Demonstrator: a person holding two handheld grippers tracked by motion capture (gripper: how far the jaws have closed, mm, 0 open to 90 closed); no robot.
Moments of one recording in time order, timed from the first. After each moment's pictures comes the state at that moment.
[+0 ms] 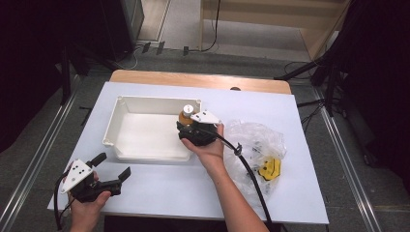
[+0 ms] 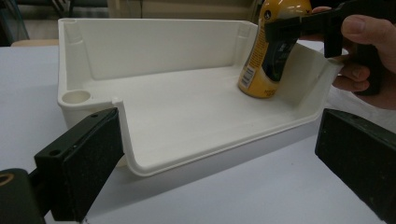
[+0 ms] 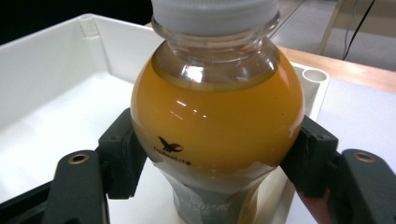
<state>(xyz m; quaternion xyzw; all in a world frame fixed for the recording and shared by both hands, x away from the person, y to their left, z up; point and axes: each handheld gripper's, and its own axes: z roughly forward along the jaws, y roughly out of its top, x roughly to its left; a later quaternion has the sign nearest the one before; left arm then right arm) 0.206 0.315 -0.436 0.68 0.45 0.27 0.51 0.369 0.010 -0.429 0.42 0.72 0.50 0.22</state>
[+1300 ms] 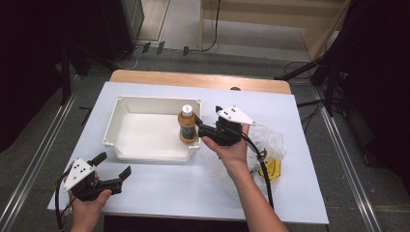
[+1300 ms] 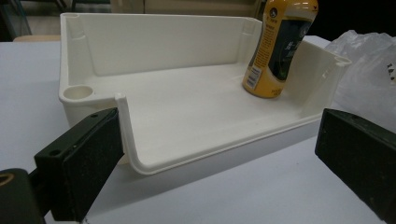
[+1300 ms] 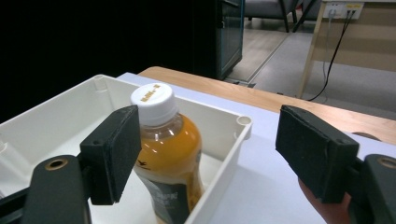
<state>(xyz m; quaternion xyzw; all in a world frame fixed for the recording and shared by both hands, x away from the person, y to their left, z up) 0.209 0.315 -0.439 0.67 0.46 0.27 0.51 0.339 -0.052 -0.371 0.42 0.68 0.55 0.24</state>
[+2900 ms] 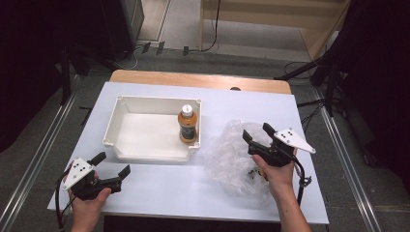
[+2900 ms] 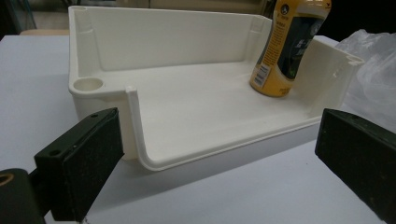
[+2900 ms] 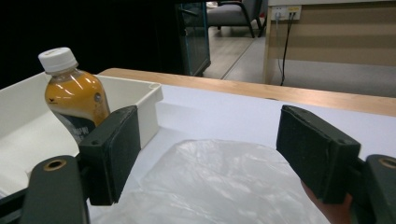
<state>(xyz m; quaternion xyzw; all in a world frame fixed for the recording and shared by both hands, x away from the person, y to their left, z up) 0.213 0.319 -0.443 0.67 0.47 0.27 0.51 0.299 -0.179 -0.400 0.46 0.64 0.55 0.27</state>
